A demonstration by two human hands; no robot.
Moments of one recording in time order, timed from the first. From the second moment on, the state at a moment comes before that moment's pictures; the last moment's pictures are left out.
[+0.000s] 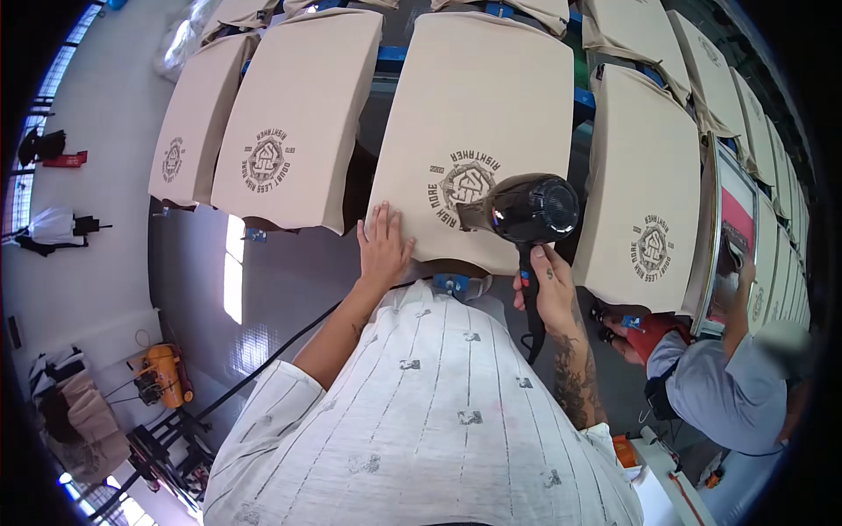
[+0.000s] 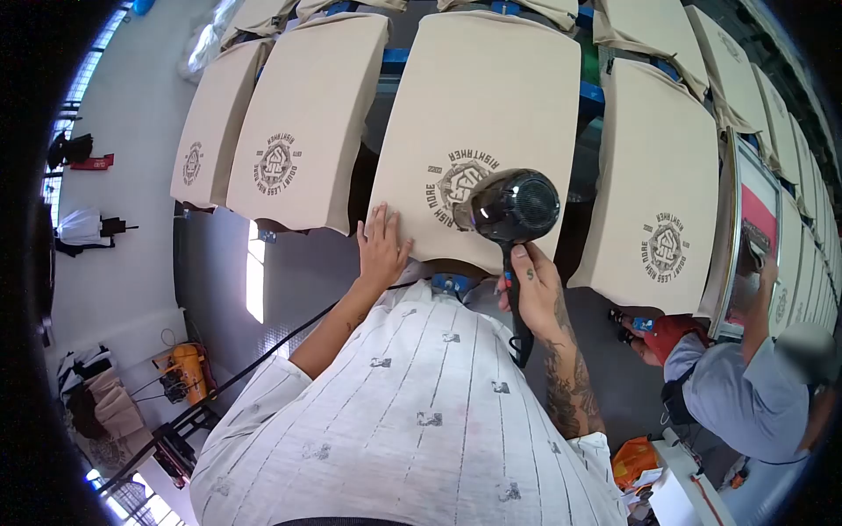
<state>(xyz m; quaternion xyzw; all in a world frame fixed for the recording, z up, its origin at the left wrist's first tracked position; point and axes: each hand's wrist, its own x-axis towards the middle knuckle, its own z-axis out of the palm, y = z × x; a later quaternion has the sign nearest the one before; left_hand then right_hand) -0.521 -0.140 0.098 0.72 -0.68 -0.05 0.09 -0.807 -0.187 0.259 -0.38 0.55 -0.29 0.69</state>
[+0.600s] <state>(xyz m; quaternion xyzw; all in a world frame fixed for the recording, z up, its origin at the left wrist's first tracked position) -0.456 -0.187 0.092 0.78 -0.56 -0.11 0.26 -0.841 -0.227 0.275 -0.33 0.63 -0.36 0.60</state>
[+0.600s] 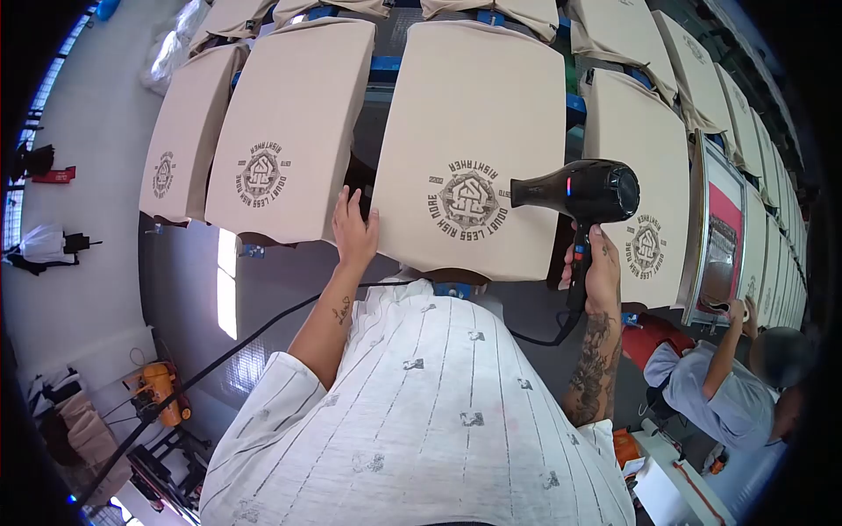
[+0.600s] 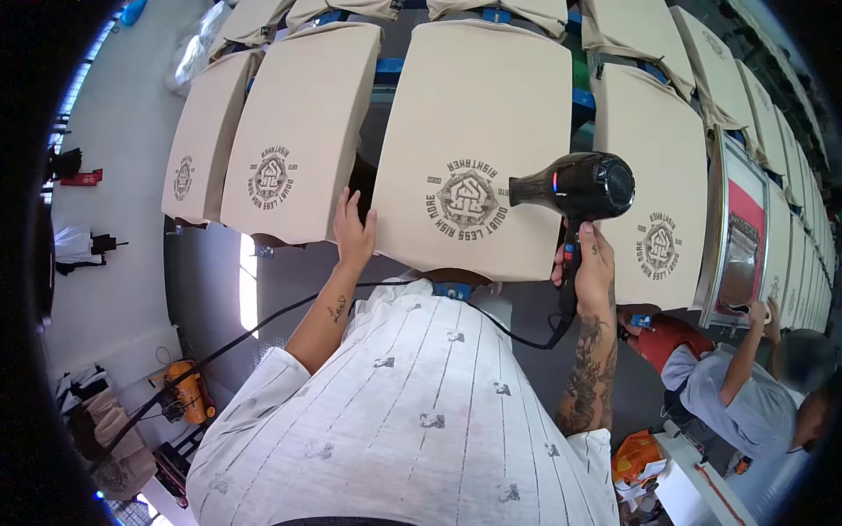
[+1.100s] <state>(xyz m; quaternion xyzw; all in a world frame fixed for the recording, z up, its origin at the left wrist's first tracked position) -0.439 -0.232 0.102 0.64 -0.73 -0.13 0.20 -0.699 -0.249 0.279 -0.38 0.61 -0.28 0.64</state>
